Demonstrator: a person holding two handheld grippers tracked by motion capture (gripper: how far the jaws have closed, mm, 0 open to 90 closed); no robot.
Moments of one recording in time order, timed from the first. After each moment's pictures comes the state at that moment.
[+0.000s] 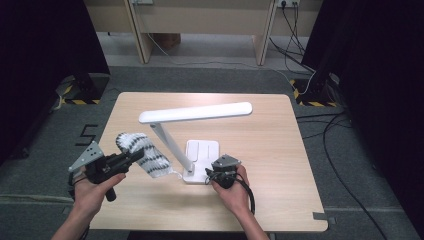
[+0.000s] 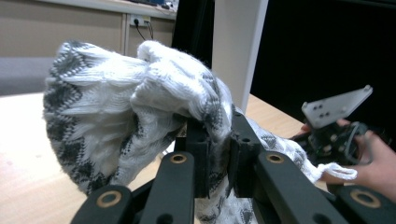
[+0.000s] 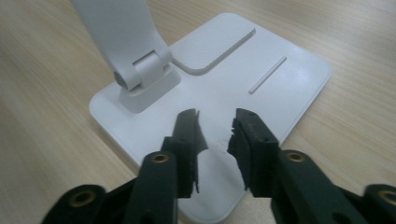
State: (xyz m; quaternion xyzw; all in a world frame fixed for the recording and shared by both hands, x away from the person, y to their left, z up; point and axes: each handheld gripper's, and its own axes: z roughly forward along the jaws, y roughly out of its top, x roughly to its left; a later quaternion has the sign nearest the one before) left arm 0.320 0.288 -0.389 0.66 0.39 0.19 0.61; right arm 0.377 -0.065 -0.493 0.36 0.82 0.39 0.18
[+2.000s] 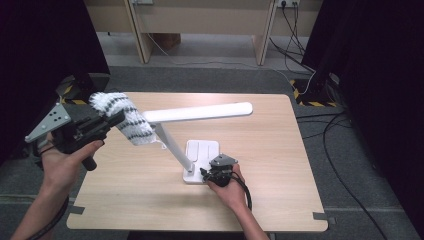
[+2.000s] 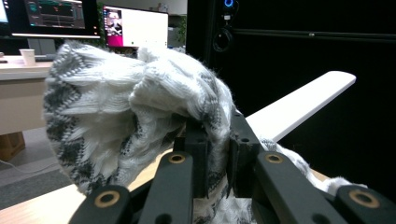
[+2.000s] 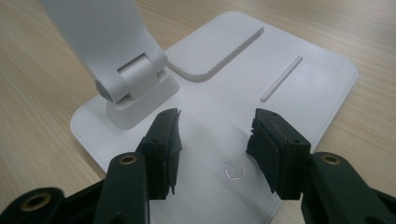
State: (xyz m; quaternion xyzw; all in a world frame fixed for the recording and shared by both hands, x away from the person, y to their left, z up) left arm 0.334 0.303 -0.279 0.65 0.33 0.26 0.64; right arm 0.389 -0.055 -0.512 0.37 0.81 0.42 0.17
